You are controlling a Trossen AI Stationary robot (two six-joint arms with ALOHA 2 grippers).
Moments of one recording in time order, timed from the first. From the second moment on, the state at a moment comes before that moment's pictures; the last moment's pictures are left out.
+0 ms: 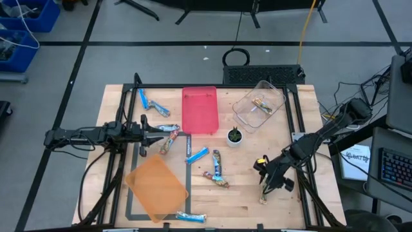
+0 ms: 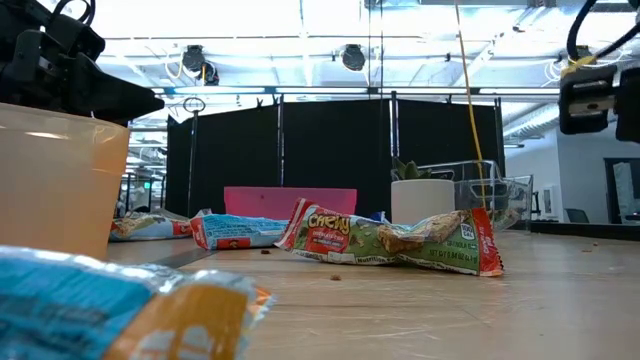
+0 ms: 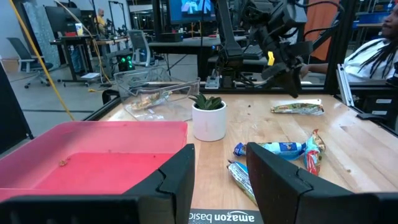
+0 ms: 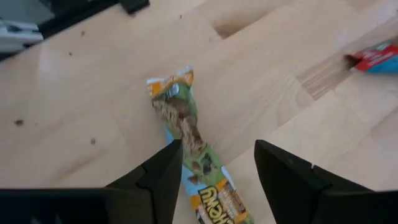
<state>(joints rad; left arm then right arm) 0.01 0.11 0.01 0.06 -0.05 0.02 0.57 1.15 0.49 -0.28 -0.24 -0.33</state>
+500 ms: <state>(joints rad) 0.01 0.11 0.01 0.06 -0.05 0.02 0.62 1.18 0.46 -0.21 -0.24 -0.38</state>
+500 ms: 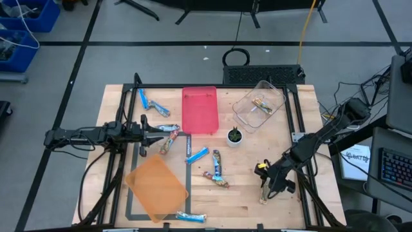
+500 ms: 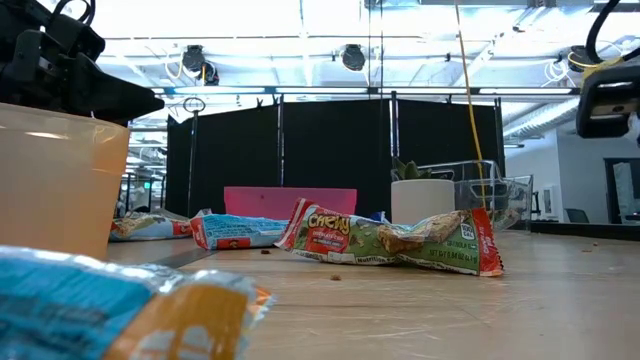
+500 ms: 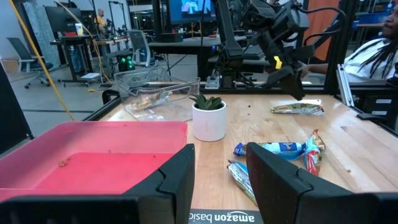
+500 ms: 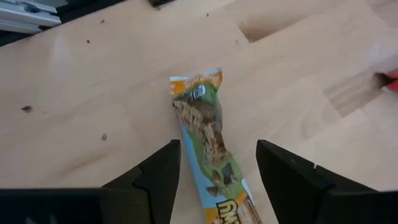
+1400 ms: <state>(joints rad) 0.01 0.11 0.01 0.06 -0.05 0.02 0.65 1.33 0.46 -0.10 -0.23 -0.35</state>
